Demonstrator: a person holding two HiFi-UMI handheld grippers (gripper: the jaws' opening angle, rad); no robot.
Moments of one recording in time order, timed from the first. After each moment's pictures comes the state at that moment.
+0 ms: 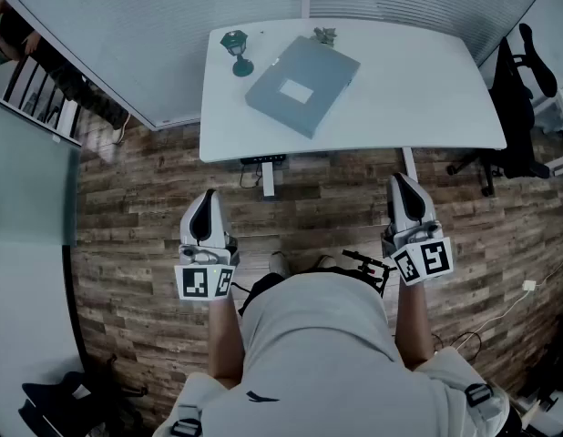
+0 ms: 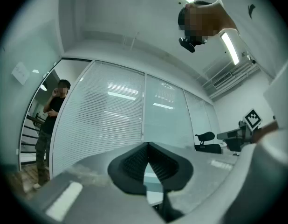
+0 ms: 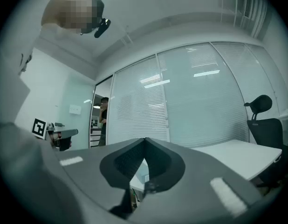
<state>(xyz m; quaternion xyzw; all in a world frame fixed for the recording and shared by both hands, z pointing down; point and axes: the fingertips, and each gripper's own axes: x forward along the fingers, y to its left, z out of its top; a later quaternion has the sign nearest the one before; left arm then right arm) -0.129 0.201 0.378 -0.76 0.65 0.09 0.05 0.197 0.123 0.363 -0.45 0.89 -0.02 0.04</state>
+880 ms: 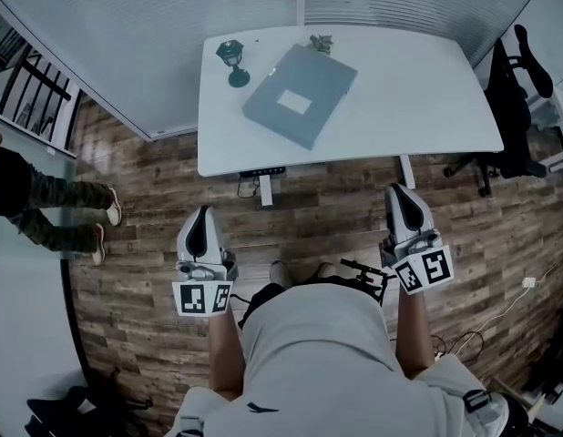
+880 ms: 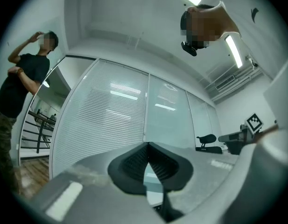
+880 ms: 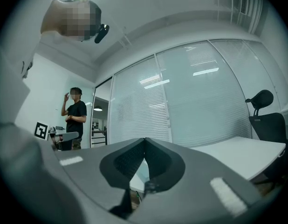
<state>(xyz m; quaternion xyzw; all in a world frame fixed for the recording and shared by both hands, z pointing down) -0.149 0.195 0.383 -0.75 0.65 0.10 0.03 0.186 0.118 0.367 -0.44 0.89 -0.03 0.05</state>
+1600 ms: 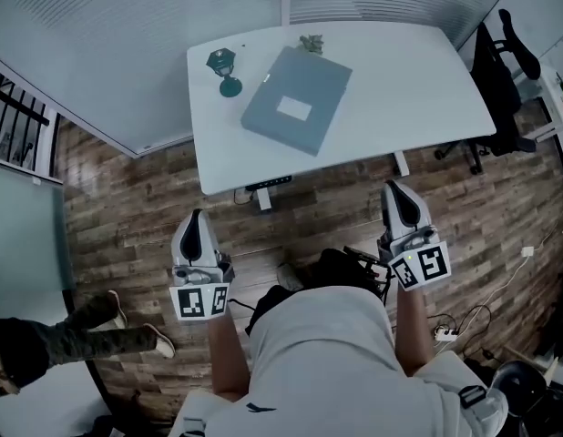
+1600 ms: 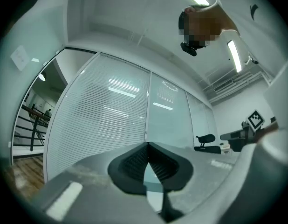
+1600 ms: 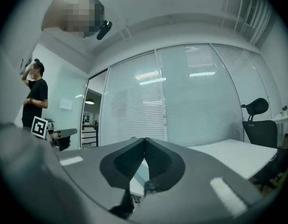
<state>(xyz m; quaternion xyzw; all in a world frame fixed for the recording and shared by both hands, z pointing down) -0.211 0.149 0.387 -0.77 0.62 0.10 0.02 0.135 0.100 0.364 -0.50 0.87 -0.02 0.02</state>
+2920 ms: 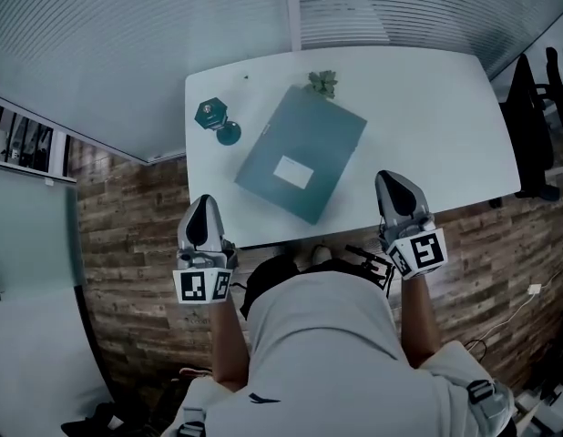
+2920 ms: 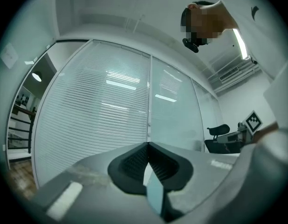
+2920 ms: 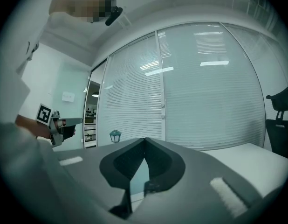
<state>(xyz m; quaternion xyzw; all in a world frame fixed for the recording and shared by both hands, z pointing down) -0.170 -0.066 0.394 -0.77 0.64 0.06 0.01 0.147 -0.135 0.398 -0.44 0.90 -0.02 -0.03</state>
